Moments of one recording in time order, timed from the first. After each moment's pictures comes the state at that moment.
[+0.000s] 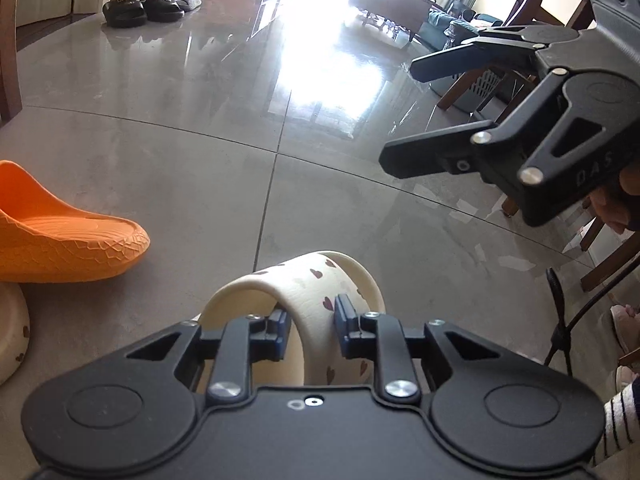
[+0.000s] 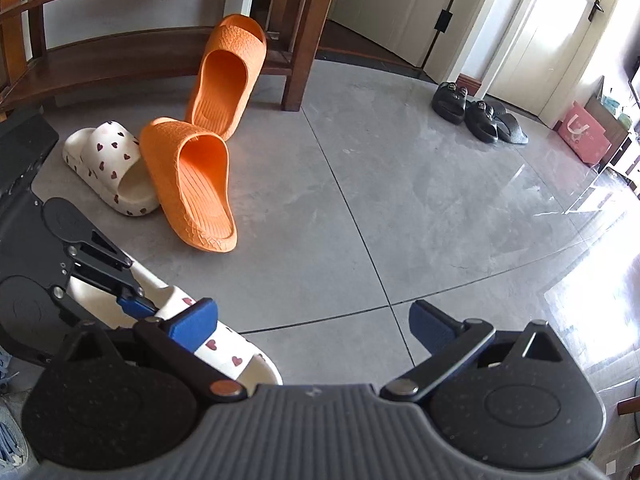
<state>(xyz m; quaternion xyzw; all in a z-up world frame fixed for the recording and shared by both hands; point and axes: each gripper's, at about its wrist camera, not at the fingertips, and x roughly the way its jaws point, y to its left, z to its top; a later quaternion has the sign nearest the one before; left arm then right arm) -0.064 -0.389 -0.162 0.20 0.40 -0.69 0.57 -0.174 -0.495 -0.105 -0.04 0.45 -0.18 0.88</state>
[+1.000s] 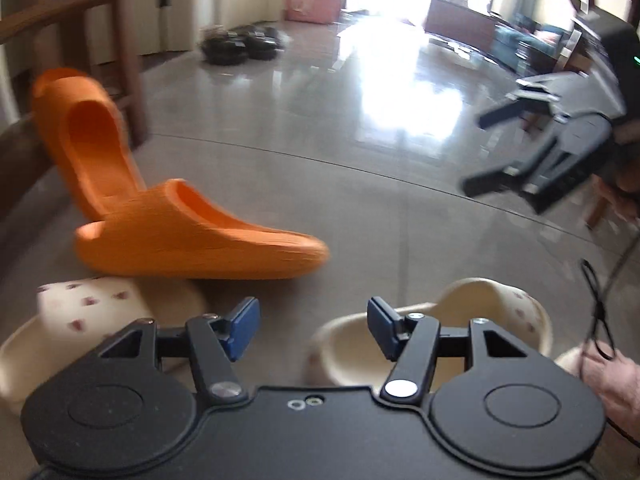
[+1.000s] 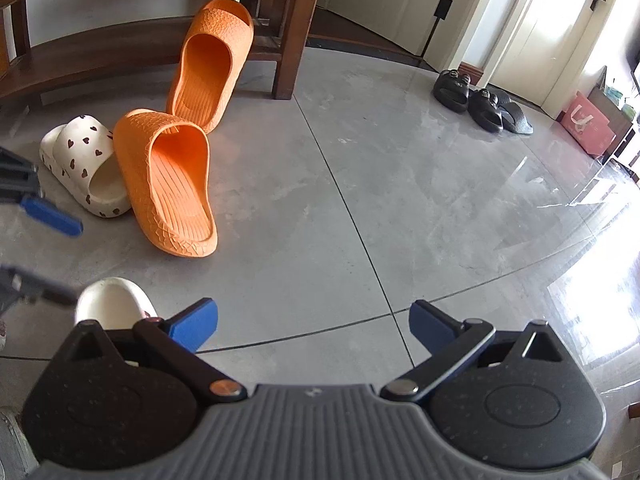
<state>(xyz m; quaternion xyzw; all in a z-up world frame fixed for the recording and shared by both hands) 0.045 -0.317 -0.138 0.22 0.34 -0.55 0.73 -0.145 -0.514 -0.127 -0.04 0.45 -0.17 0.88</state>
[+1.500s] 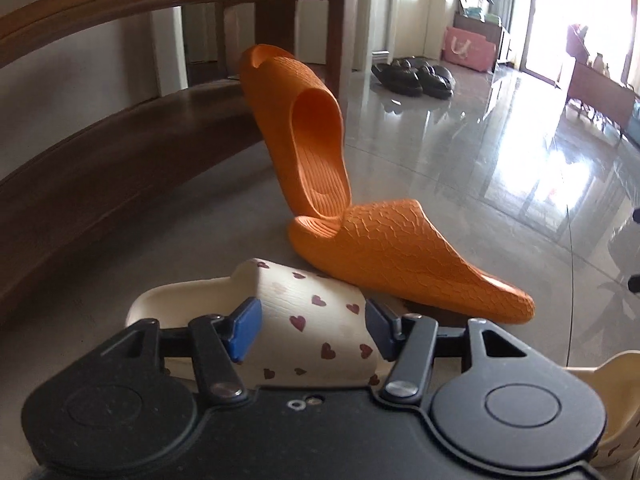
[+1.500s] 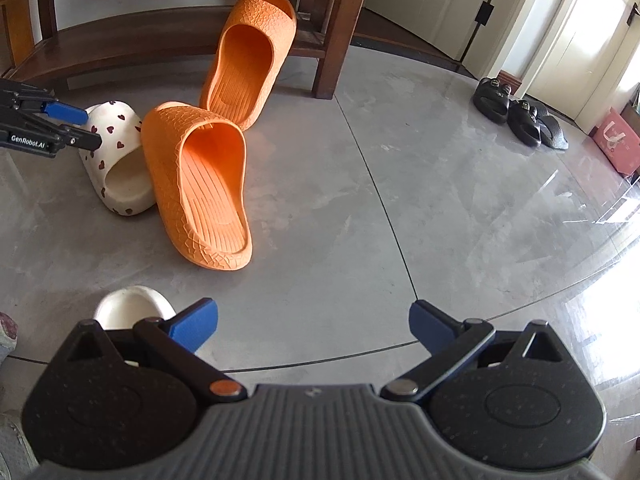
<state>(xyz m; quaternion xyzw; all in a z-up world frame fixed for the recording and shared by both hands) 0.114 -0.274 -0.131 0.15 0.33 -0.42 0.83 -0.121 -0.504 -0.137 -0.06 0.46 -0.13 0.88</state>
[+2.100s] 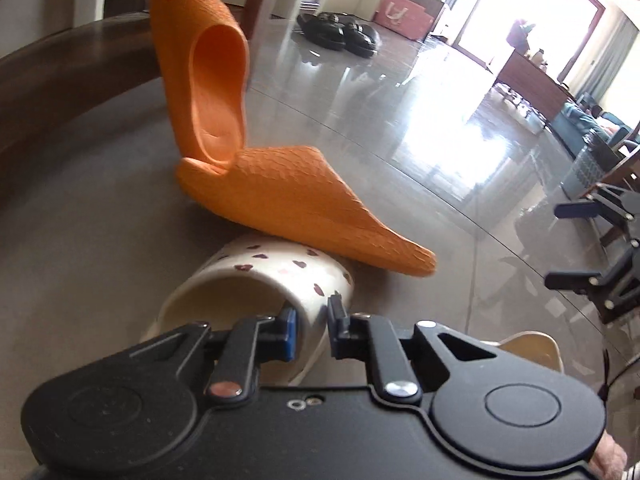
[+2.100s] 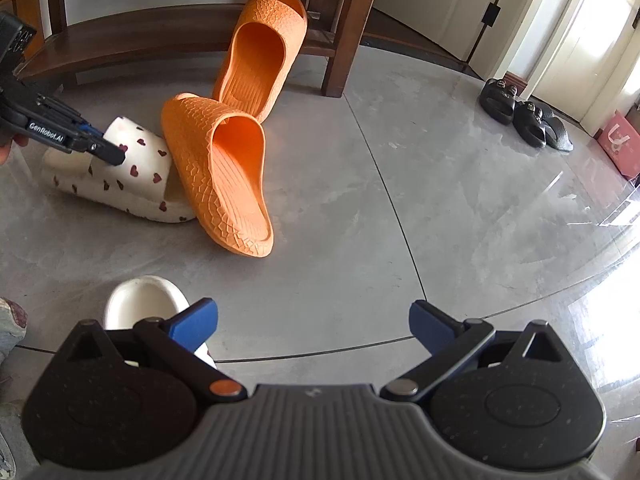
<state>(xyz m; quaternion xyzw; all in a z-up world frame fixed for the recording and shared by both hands) 0.091 -0.296 -0.148 0.13 0.44 -0.55 0.70 -0.129 -0.498 -0.137 -0.05 0.47 -0.12 0.88</state>
